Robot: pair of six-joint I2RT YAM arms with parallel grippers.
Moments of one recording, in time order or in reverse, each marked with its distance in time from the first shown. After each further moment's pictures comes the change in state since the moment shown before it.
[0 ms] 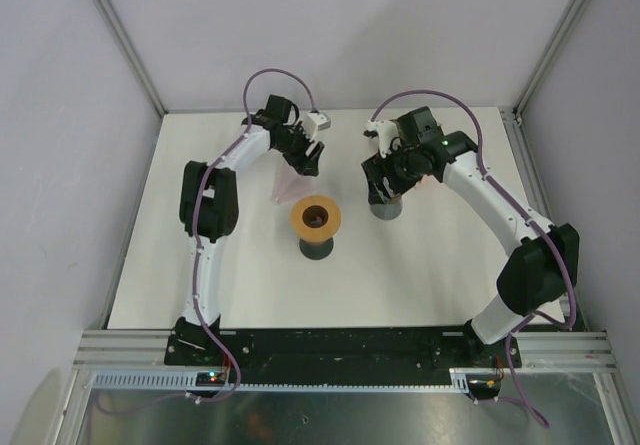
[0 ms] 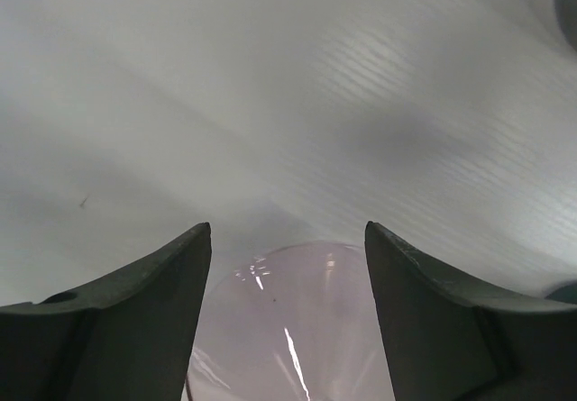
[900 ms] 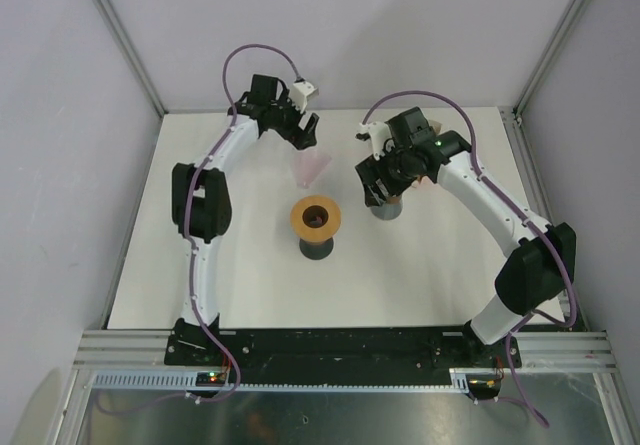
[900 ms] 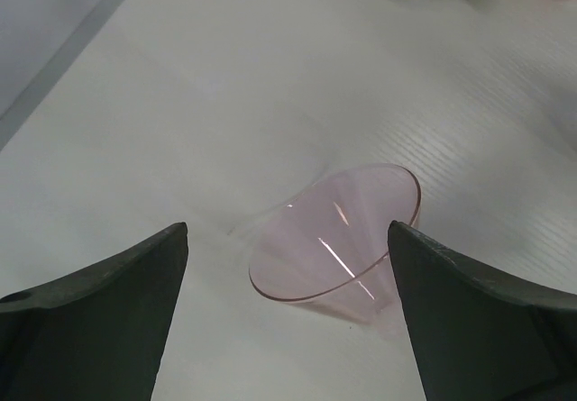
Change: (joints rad) left arm 0.045 -0.051 0.082 0.142 -0.066 -0.112; right arm 0.056 0.011 0.041 -0.029 0.053 -0.005
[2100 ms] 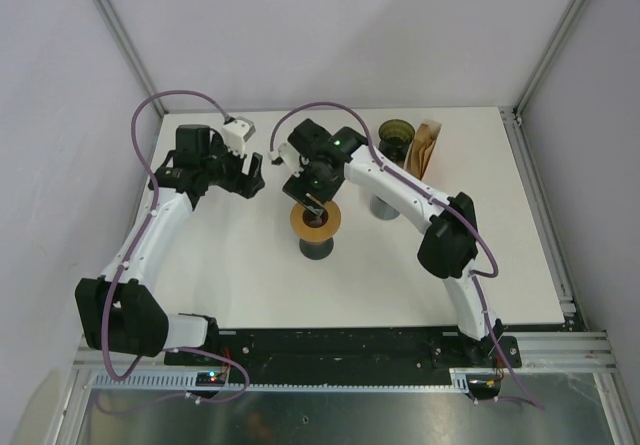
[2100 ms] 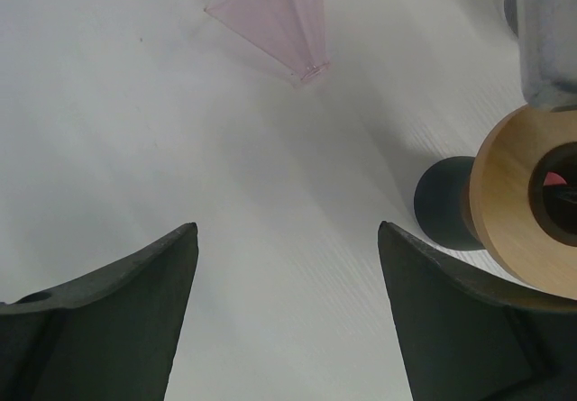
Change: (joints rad) left arm 0.138 -0.937 -0.889 -0.003 -0.124 -0.157; right arm 0.340 0.525 0.605 -0.252 0.241 -0.032
